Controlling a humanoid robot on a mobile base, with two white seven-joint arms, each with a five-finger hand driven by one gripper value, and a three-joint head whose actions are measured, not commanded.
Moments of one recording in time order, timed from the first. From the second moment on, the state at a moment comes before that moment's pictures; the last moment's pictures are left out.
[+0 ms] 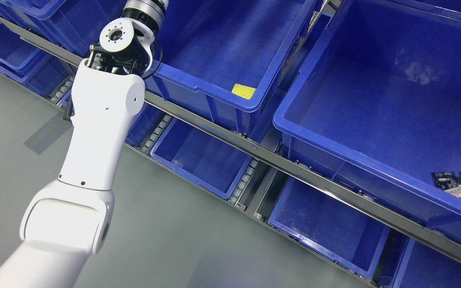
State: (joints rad) left arm -0.97 0.00 -0.27 -1.22 0.38 0.14 -0.02; right arm 0.00 0.00 -0.09 0.00 0.00 -0.10 0.02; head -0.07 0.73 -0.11
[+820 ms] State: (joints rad) left arm -0.60 0.06 -0.15 -1.61 0.38 0.06 -0.06; right arm 0.00 0.00 -0.09 0.00 0.00 -0.09 0.02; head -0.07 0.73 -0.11
